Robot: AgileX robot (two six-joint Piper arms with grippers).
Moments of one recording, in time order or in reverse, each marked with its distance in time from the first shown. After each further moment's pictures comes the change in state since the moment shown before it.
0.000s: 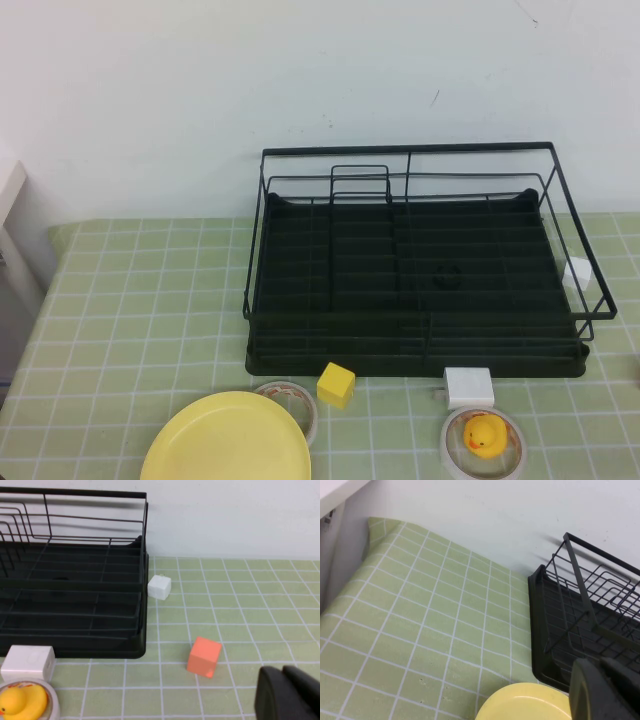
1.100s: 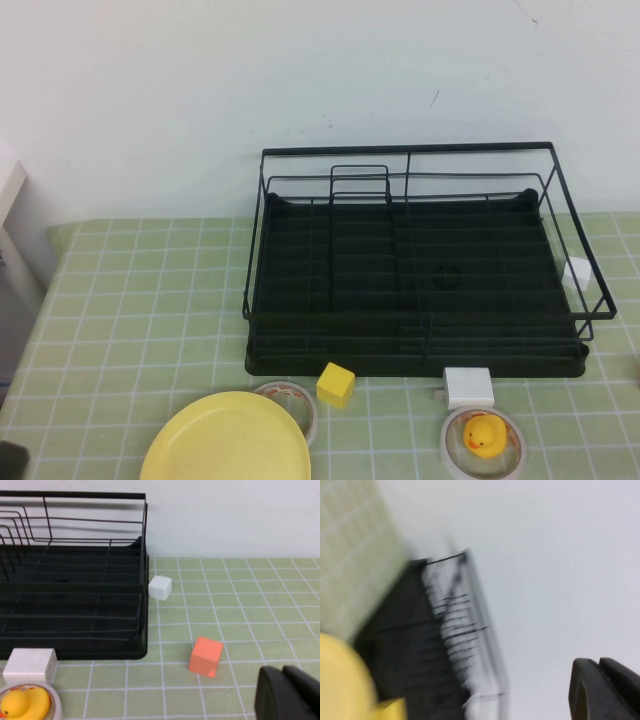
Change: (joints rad) right arm 0.000 0.000 0.000 0.000 0.000 0.019; left arm 0.000 0.000 0.000 -0.657 -0.068 -0.146
